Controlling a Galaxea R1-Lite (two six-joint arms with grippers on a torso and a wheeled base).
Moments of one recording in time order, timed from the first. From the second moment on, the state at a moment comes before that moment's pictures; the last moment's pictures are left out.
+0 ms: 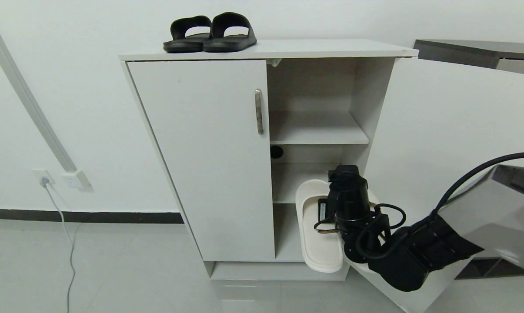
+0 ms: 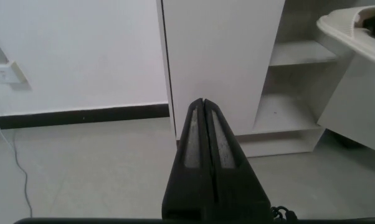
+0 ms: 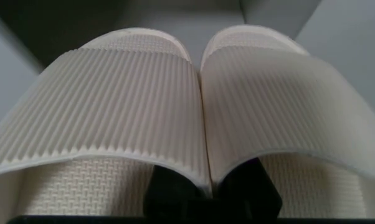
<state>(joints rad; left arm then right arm) 0.00 0.00 0.00 0.01 -0.04 0.04 0.73 2.13 -1.00 -0.83 -0.72 0.22</state>
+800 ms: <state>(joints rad) 0.00 0.00 0.00 0.00 -0.04 0.04 0.73 2.33 -1.11 -0.90 -0.72 0.19</state>
